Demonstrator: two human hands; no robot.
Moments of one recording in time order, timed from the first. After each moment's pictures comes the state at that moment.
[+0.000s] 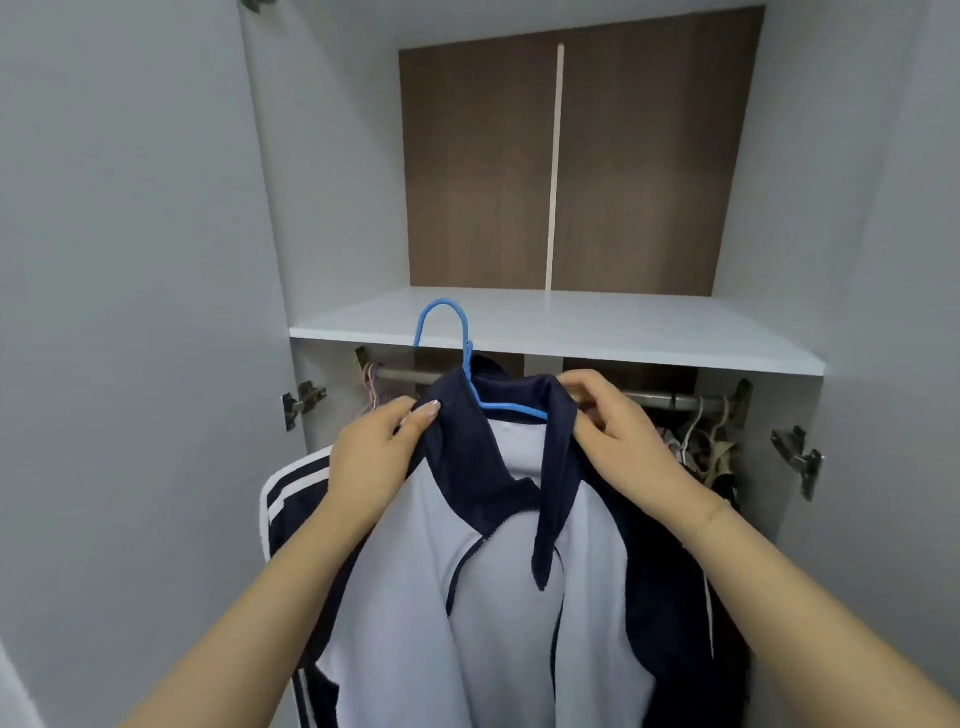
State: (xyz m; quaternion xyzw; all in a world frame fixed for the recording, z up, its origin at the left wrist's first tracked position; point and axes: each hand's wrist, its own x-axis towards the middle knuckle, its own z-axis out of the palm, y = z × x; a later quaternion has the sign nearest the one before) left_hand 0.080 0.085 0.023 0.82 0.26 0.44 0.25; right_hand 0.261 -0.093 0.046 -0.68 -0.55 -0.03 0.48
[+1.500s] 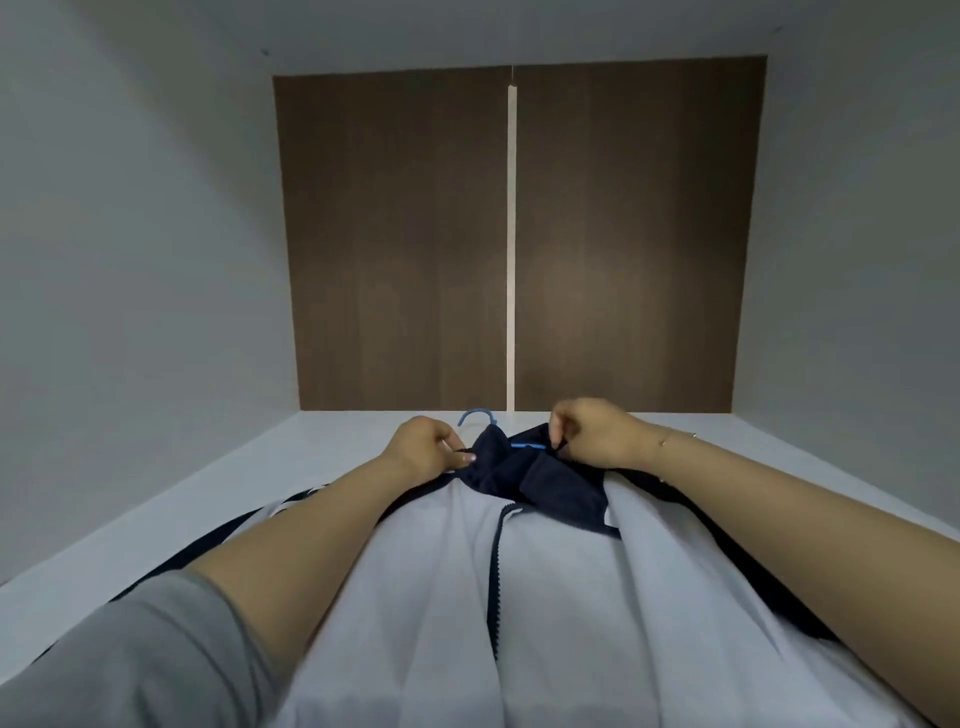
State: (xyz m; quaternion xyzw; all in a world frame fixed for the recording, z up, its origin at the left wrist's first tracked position) left_hand 0.454 0.371 0.131 0.91 0.23 0.21 0.27; right_hand 0.570 0.170 0.166 -0.87 -0.46 -0.03 0.20
